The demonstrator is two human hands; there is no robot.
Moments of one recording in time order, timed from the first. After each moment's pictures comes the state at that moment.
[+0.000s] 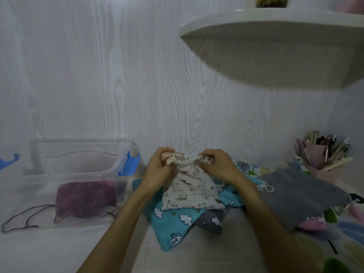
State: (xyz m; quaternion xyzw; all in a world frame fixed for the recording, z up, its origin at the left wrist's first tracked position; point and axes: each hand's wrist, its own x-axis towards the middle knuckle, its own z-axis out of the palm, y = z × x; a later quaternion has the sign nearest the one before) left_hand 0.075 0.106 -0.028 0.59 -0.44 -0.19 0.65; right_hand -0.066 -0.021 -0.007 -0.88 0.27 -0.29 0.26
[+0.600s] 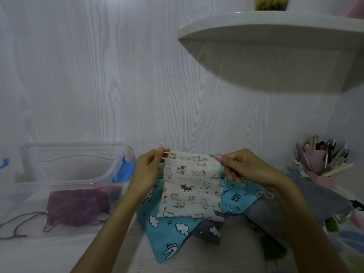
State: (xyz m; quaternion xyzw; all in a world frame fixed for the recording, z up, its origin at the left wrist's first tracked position) left_hand 0.079 0.108 -0.009 0.64 -0.41 -0.08 0.65; right_hand -0.128 -0.007 0.045 -0.86 0.23 -0.20 0.42
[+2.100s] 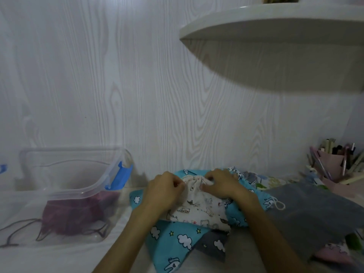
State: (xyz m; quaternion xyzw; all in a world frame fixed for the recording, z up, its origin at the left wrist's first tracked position) left_hand 0.060 0.096 -0.018 0.82 -0.48 -0.04 0.31; right_hand -0.052 -0.051 -0.020 -0.92 0.36 -0.04 0.13
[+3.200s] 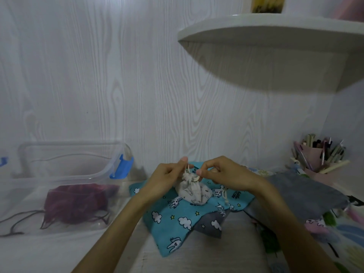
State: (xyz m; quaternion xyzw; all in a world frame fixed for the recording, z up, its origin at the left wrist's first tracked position) left_hand 0.046 0.118 -0.007 0.65 -0.48 -0.24 0.54; right_hand -0.105 0.017 0.034 -0.92 0.20 -0.14 0.31
